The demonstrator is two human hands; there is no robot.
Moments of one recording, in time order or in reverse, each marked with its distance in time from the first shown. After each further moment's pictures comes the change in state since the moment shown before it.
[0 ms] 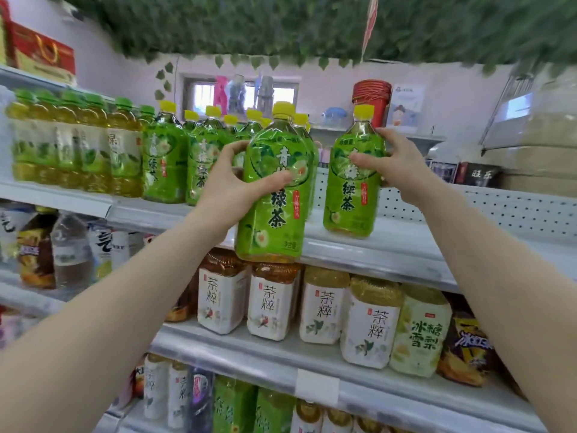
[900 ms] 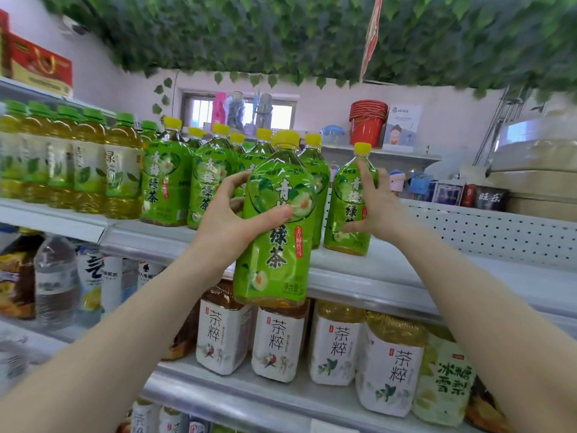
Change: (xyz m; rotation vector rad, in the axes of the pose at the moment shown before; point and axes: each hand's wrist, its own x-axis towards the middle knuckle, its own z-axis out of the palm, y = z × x) left_hand 0.018 -0.034 -0.018 -0.105 -0.035 0.040; right_hand 0.029 0.027 0.056 -0.884 -0.052 -0.109
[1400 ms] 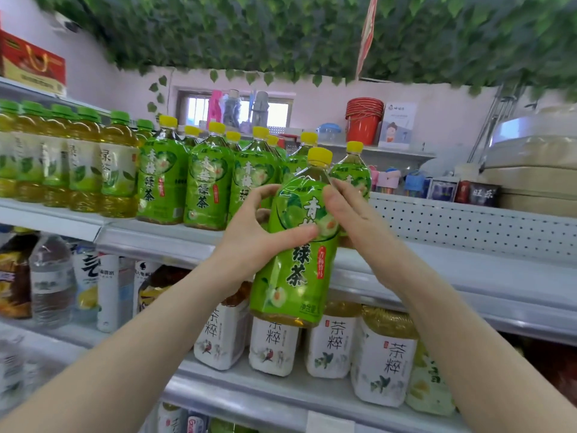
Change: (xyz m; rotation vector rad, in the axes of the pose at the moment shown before) left_hand -0.015 -0.001 0.023 -0.007 -0.168 -0.043; right_hand -0.100 -0.072 -0.029 1.017 -0.082 -0.044
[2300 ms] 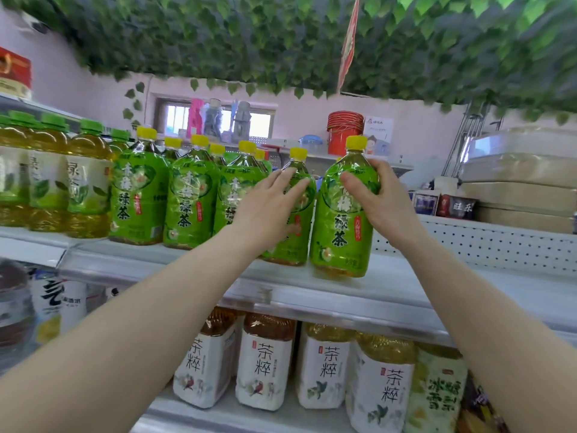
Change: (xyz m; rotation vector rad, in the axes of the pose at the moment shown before) left_hand 0.125 -0.018 0.017 1.273 -0.061 0.492; right_hand 0.081 0.023 -0.057 -0.426 0.396 -0.062
